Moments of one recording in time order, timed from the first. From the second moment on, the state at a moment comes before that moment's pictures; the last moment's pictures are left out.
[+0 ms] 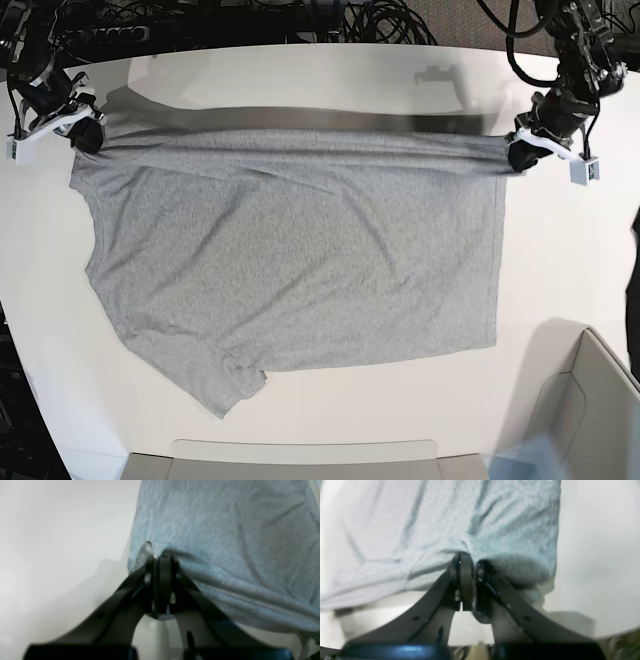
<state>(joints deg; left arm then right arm) 22.0 -14.4 -33.5 106.2 -49.4 -9.3 59.5 -29.0 19.4 35.9 115.0 53.7 6.4 -58.9</state>
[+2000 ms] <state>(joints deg) -7.7 -14.6 -23.1 74.8 -36.2 -3.3 52.8 14.7 25.6 -1.0 74.6 29.3 6.5 -45.9</state>
